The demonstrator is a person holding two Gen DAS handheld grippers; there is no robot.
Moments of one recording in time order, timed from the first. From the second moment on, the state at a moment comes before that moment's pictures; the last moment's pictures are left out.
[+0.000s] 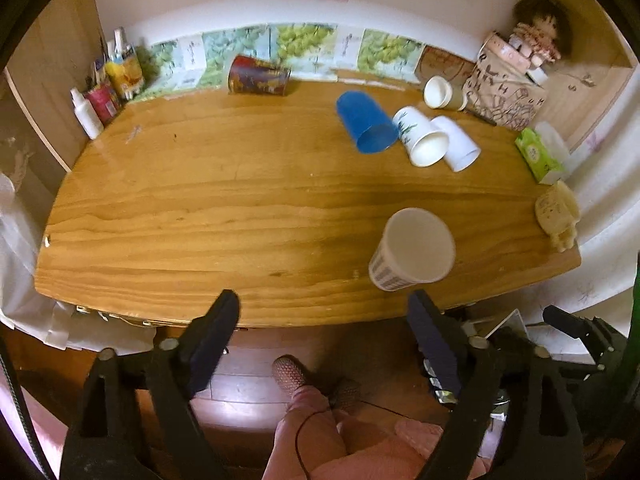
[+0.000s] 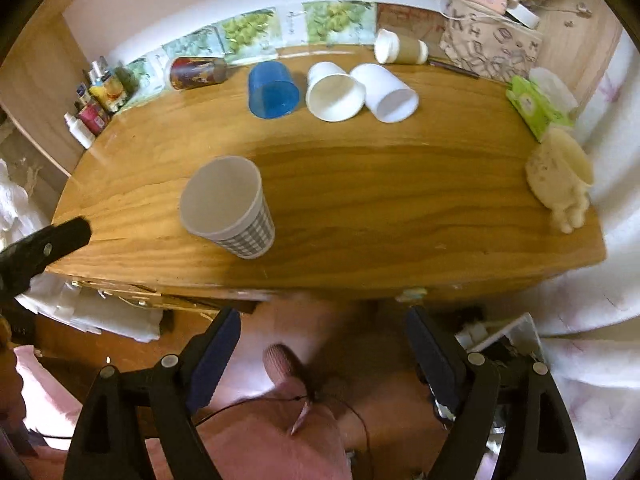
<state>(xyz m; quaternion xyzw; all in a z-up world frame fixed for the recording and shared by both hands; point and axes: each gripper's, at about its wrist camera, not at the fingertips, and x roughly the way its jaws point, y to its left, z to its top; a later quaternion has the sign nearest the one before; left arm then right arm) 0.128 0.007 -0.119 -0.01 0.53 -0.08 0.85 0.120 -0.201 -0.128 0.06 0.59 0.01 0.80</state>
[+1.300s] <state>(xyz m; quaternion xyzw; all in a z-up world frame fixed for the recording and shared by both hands) 0.042 -0.032 -0.036 0.00 0.35 0.01 0.94 0.063 -0.222 -0.017 0.05 0.43 0.03 0.90</state>
